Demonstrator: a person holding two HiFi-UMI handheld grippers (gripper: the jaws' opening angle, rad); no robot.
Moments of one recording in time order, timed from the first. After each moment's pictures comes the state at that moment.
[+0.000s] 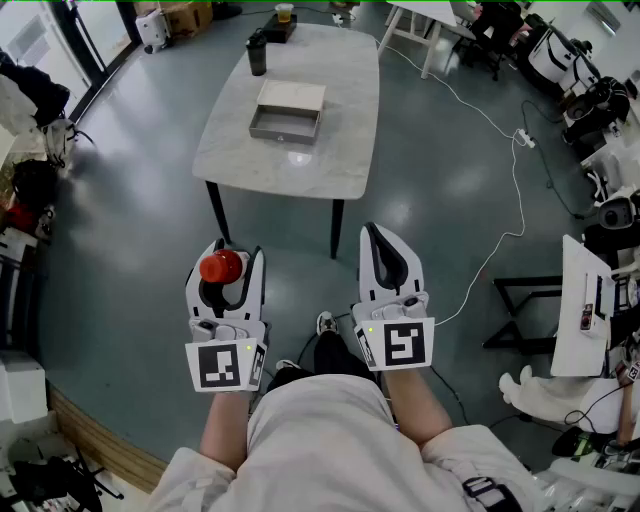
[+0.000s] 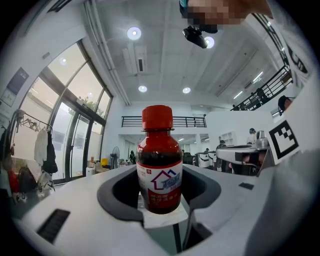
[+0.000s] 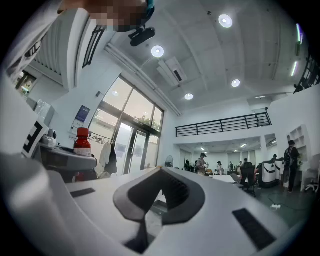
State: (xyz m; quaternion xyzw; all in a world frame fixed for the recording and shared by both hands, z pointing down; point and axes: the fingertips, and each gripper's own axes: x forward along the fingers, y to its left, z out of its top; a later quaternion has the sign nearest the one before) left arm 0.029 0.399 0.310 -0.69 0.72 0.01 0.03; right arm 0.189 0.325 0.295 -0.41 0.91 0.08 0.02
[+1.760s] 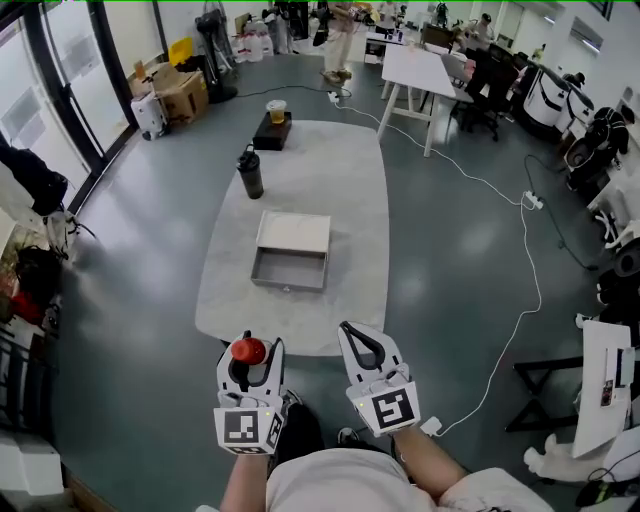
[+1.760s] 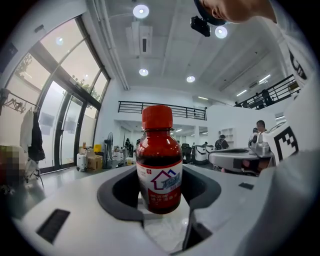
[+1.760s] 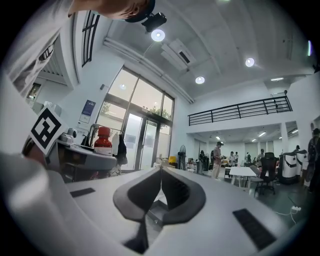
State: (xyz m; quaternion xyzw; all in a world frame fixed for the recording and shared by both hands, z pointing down) left arm -0.055 0.134 0.362 -0.71 0.70 -0.02 -0.04; right arm 0.068 0.084 0.352 -0.33 0.94 0.07 -0.02
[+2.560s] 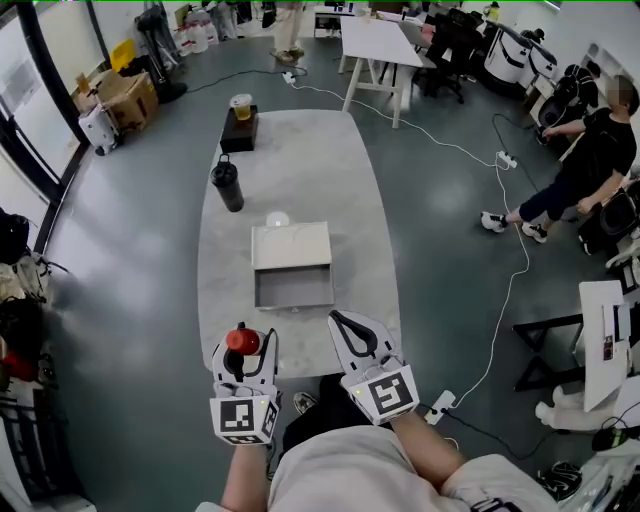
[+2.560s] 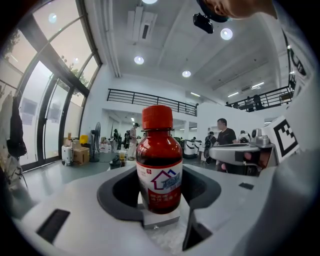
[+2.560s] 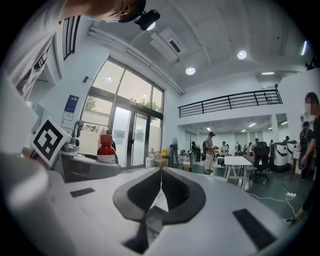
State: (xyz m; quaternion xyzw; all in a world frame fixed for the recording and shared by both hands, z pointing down) left arm -0.160 0.017 0.391 -0.77 0.64 -0.04 -0.08; right arm -0.034 -0.012 0.368 -0.38 0.92 0.02 -0.05
